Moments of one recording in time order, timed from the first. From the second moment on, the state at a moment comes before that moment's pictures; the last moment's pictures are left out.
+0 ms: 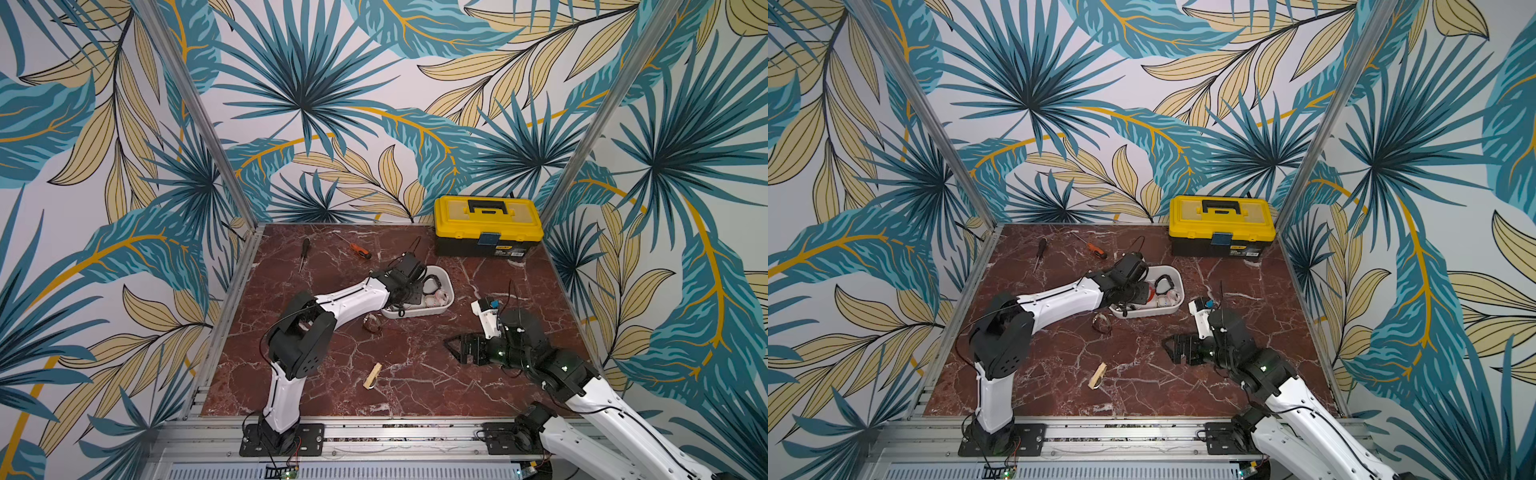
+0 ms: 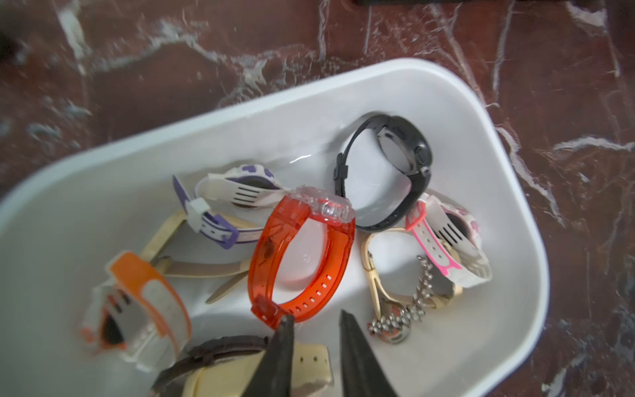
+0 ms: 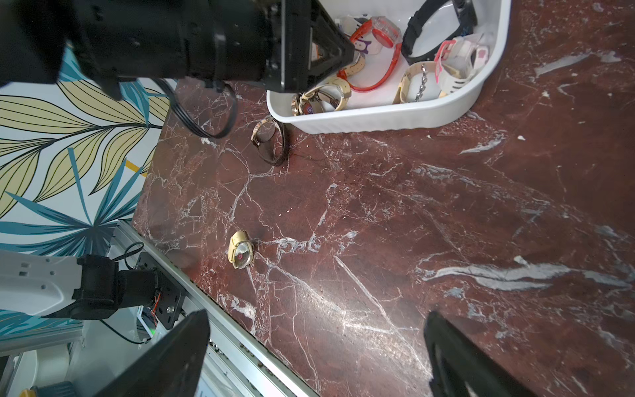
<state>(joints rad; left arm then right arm) -0.74 1.95 1.47 -0.41 -0.11 -0.53 0.56 0.72 0.67 -0.65 -0.22 0.53</state>
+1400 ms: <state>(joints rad) -0.60 0.51 0.71 -0.81 0.01 -0.64 0.73 2.22 2.18 -0.98 -0.35 0.26</state>
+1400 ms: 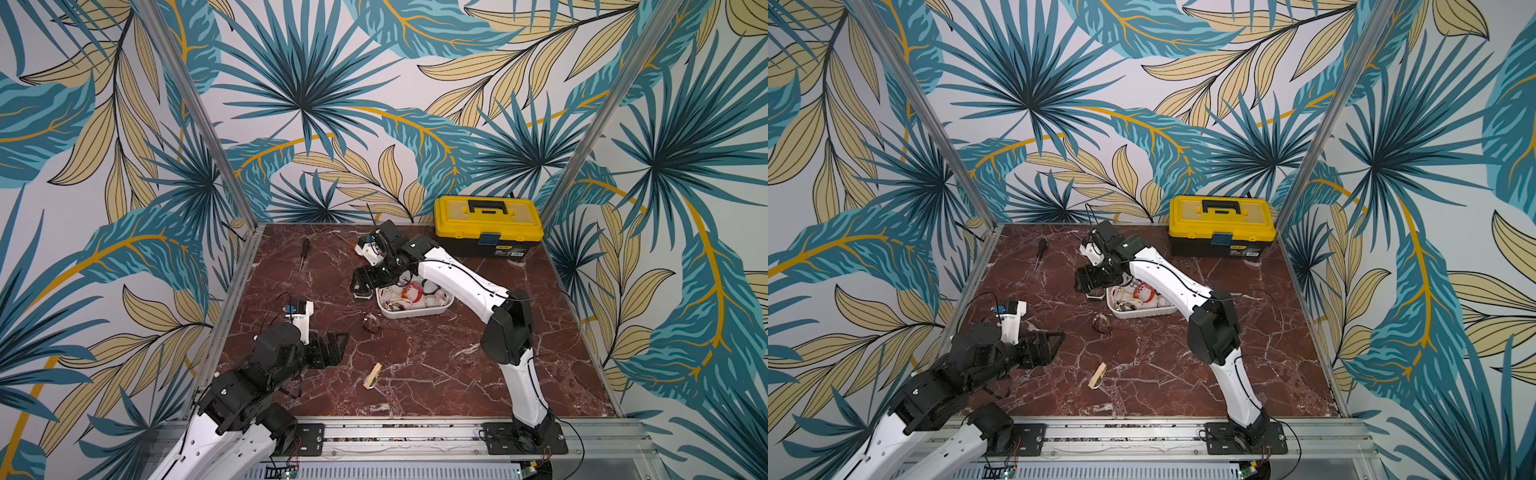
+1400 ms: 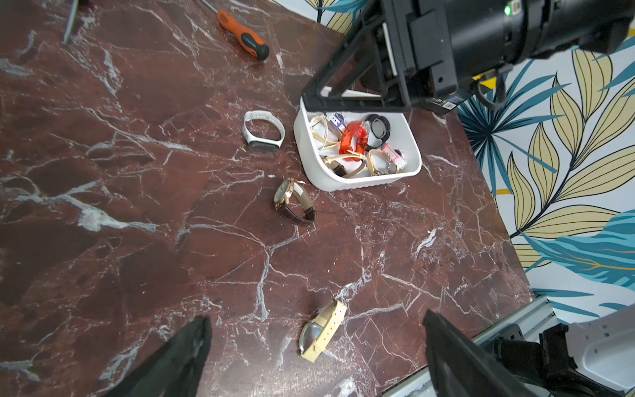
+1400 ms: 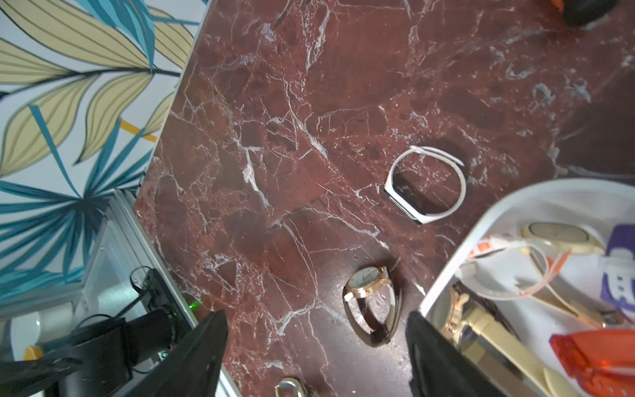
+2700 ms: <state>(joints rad) -0.75 0.49 0.60 -0.70 -0.20 -0.57 0.76 2.57 2.46 -1.02 -0.05 -0.19</state>
